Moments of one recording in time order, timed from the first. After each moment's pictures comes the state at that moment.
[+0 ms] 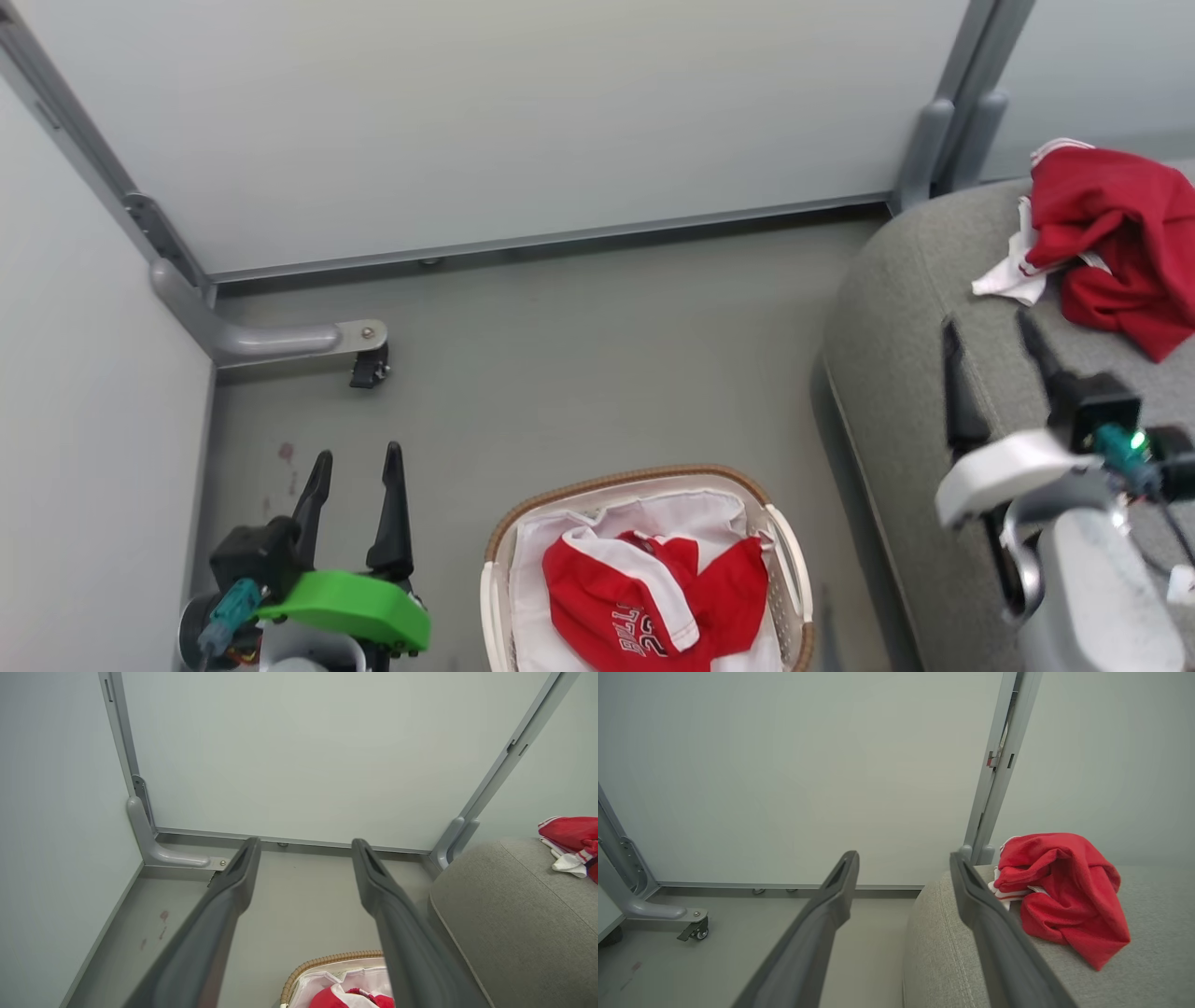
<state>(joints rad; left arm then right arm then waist) -0.11 0.06 -0.16 0.36 -0.36 -0.09 -0.26 -0.32 -0.05 -0.15 0.39 -0.03 0.13 -0.26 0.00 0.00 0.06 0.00</state>
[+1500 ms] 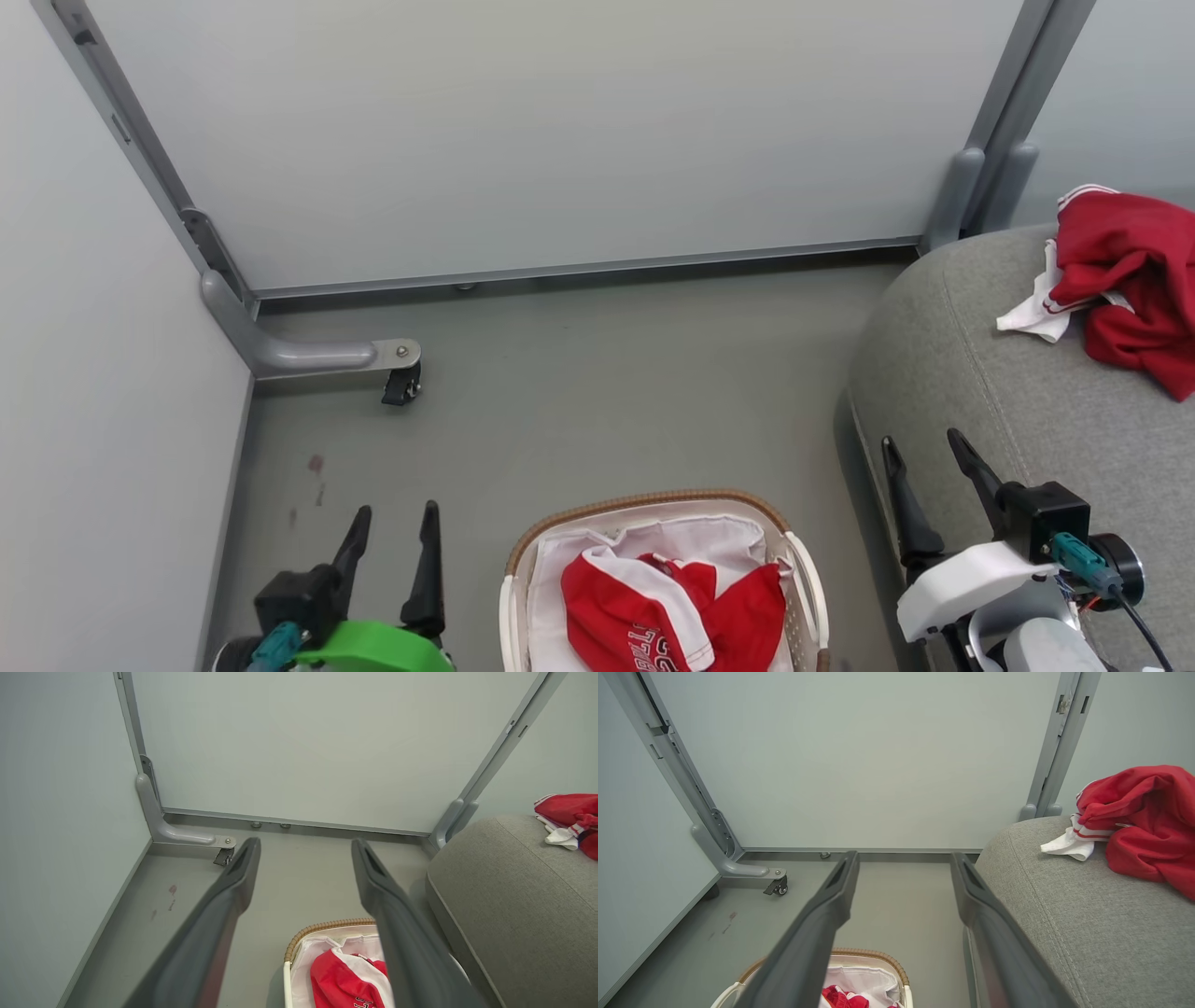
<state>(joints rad) -0.02 0.05 -0.19 0.37 -0.34 -0.10 -0.26 -0.11 -0.05 0.01 0.34 0.13 0.13 -0.26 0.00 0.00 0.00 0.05</state>
